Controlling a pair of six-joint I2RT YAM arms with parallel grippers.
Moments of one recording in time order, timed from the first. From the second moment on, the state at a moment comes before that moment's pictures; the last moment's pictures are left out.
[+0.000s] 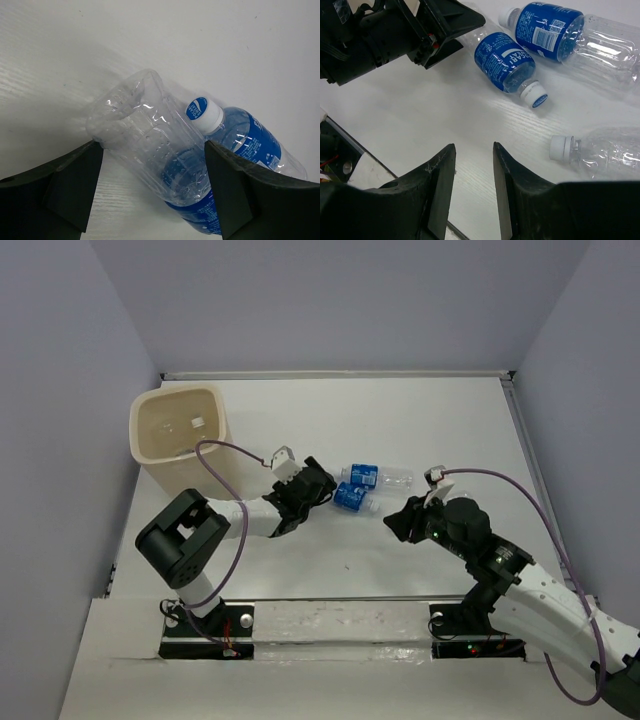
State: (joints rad) left arm -0.79 1.64 0.71 0.27 -0.53 -1.17; right arm 0.75 0.61 0.46 -0.19 0.02 0.49
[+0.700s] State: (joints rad) left arm -0.80 1.64 0.67 0.36 -0.55 -1.14; right arm 0.75 0.77 0.55 -0.20 -0.01 0.44
